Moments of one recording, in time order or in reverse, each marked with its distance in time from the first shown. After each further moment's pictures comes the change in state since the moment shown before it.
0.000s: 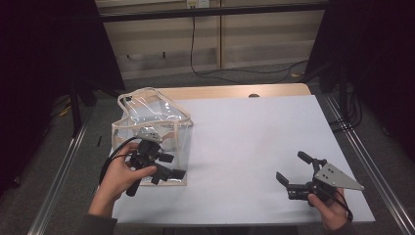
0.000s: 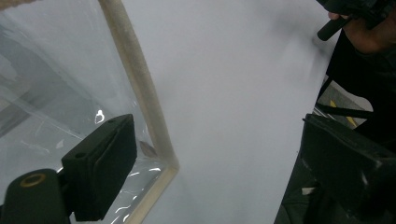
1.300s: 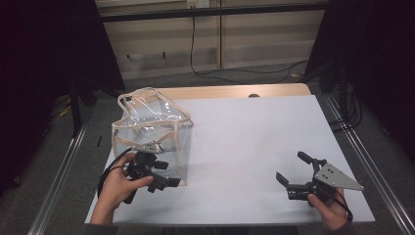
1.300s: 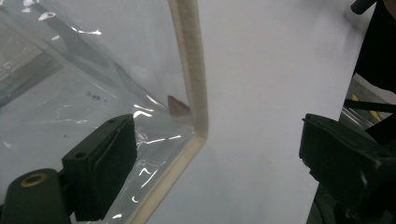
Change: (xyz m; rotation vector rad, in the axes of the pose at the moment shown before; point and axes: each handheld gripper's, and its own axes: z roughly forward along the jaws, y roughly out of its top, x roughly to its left) left arm 0.014 -0.035 0.007 0.006 0.058 0.019; right arm 0.000 0.000 0.000 0.001 -0.001 -0.004
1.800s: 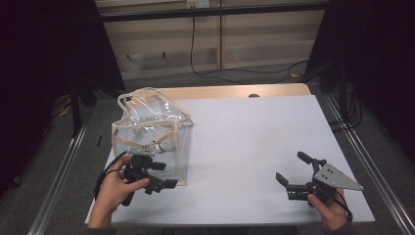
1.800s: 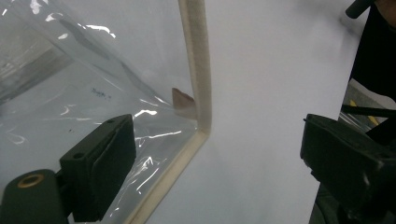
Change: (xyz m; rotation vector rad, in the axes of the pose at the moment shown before) left arm 0.003 -0.010 -0.004 -0.037 -0.006 0.009; right arm 0.000 0.000 0.000 0.003 0.001 -0.001
